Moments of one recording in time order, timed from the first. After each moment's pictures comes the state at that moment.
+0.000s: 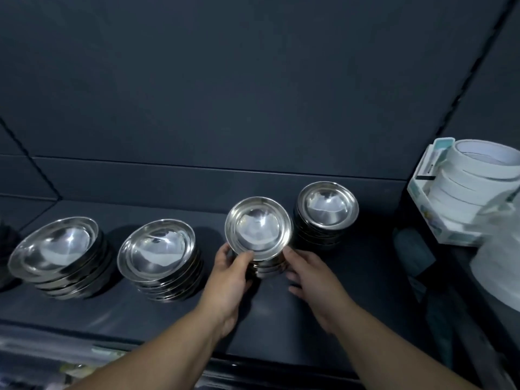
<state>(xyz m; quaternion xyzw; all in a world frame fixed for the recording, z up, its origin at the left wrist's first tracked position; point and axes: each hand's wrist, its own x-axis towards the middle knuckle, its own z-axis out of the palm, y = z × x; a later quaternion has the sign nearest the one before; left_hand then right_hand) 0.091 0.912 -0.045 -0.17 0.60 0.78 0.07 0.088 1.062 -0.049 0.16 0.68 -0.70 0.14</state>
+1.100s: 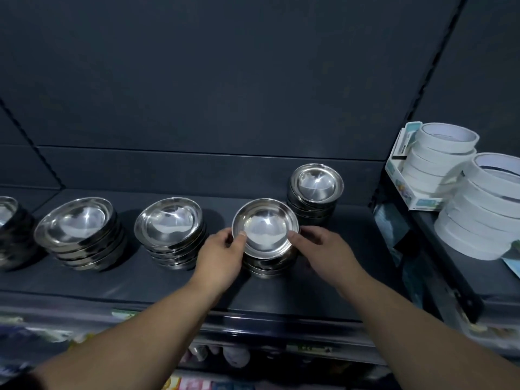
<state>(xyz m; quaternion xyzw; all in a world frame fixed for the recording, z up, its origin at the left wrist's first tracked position) 0.126 0.887 -0.025 -0.09 0.86 0.50 -0.01 0.134 1.083 -0.020 0.12 0.82 -0.55 0.03</state>
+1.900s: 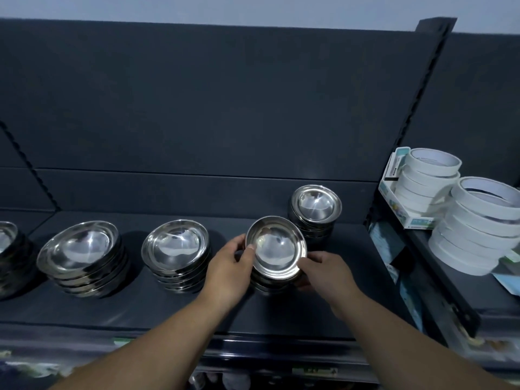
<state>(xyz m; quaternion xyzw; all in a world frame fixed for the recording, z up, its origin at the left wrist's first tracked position) 0.119 0.883 -0.015 -0.04 0.83 0.55 -0.01 0.134 1.066 -0.019 0.20 0.77 -0.61 0.03</state>
